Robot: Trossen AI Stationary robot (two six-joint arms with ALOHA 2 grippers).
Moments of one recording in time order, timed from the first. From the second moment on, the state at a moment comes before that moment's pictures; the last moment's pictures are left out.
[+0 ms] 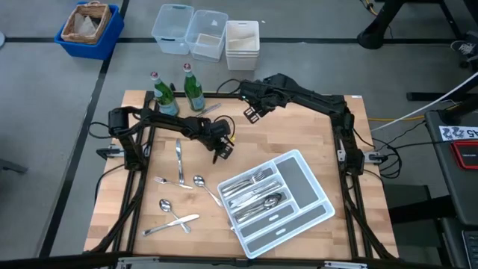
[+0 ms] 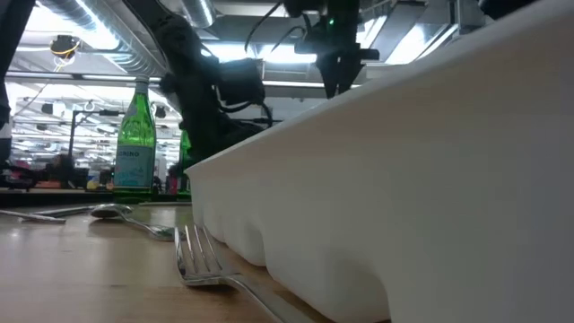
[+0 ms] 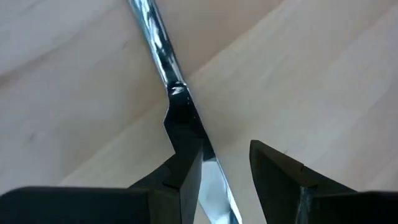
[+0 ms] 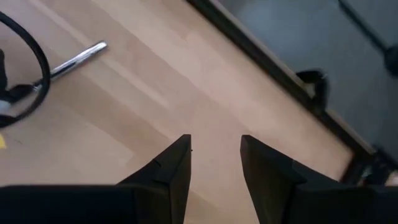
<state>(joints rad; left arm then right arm) 0.26 1.77 0.96 -0.42 0.03 -0.67 -0.28 2.08 2.29 -1.57 0.37 0.56</state>
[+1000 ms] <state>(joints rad) 0.32 1.62 0.97 -0.64 -0.02 -0.50 -0.20 0.94 0.90 -0.81 0.30 0.65</state>
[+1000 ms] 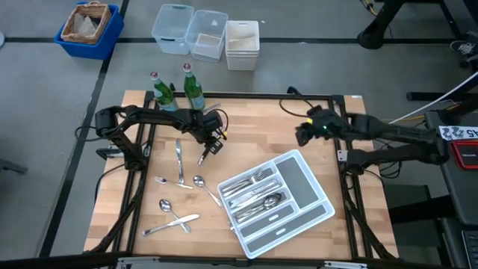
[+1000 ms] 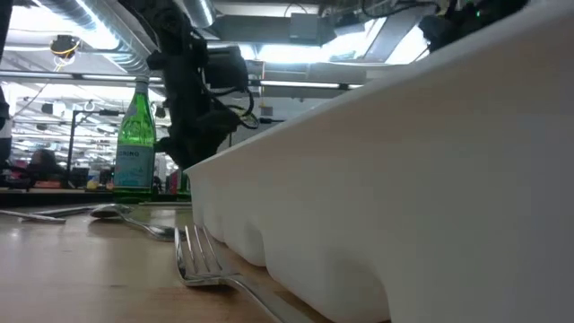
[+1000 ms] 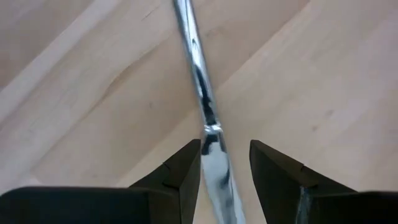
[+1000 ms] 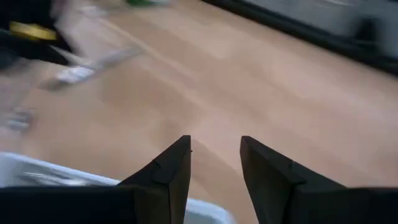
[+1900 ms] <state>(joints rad) 0.31 1.79 0.98 -0.51 -0.14 -0.41 -0.20 0.95 0.54 -0.15 0.07 0.60</state>
